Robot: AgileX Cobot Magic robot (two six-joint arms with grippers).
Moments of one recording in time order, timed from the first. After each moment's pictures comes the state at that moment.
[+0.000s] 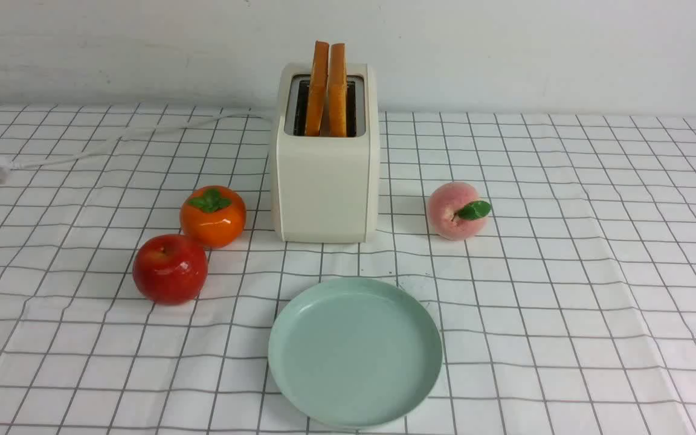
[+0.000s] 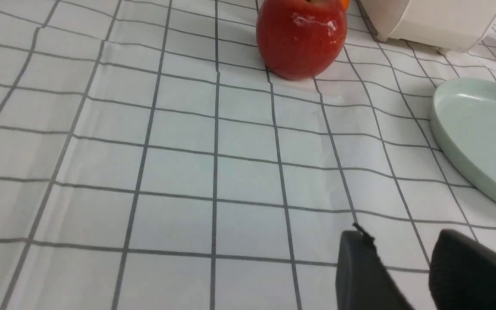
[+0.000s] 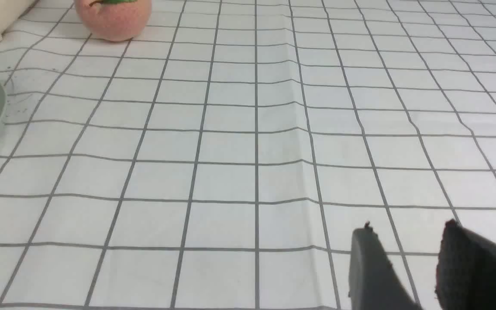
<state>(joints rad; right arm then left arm) -0.02 -0.01 0.02 -0.01 0.39 0.04 -0.14 -0.01 0.03 -0.10 0.39 -0.18</state>
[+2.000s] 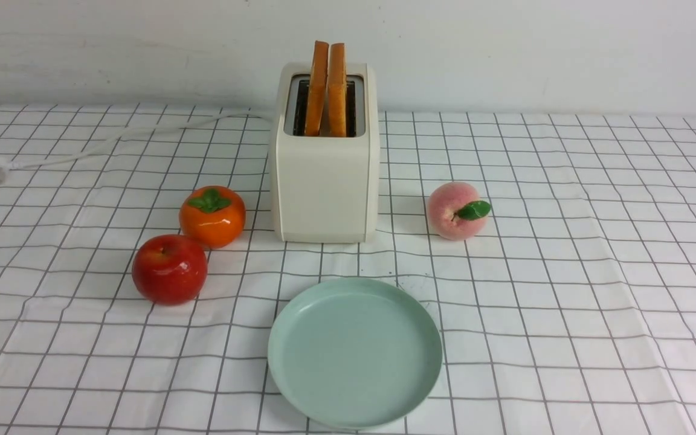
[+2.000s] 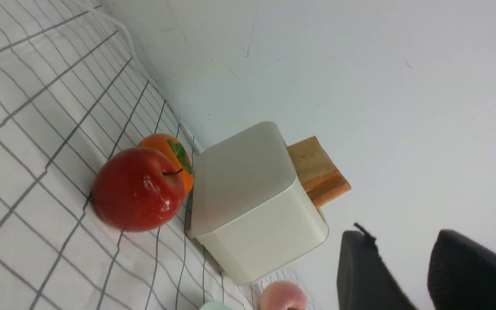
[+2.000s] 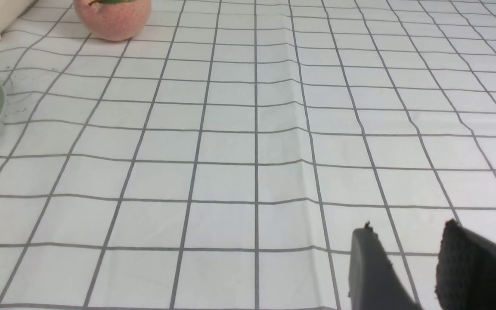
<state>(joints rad) -0.02 -0.01 0.02 -0.01 0.39 0.04 -0.14 -0.01 0.01 -0.63 -0.01 -0.44</state>
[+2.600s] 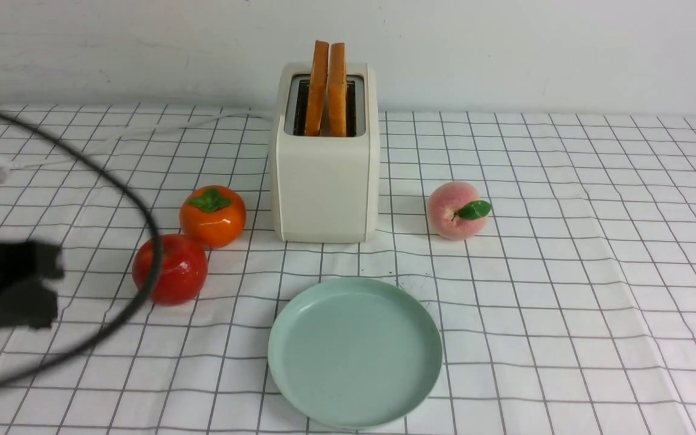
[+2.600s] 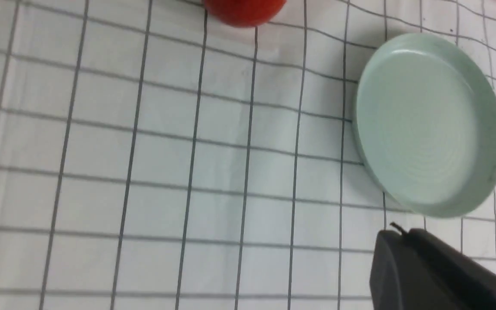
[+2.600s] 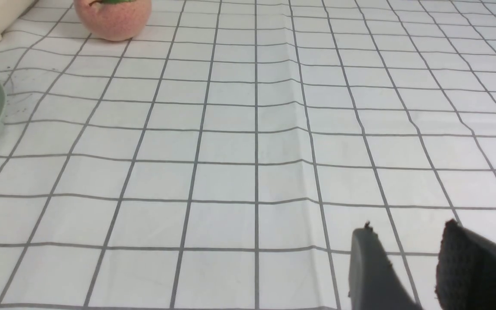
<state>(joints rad) -0.02 -0.01 0.02 -0.01 0.39 0.04 -0.14 1.05 -1.02 -0.20 0.96 -0.24</state>
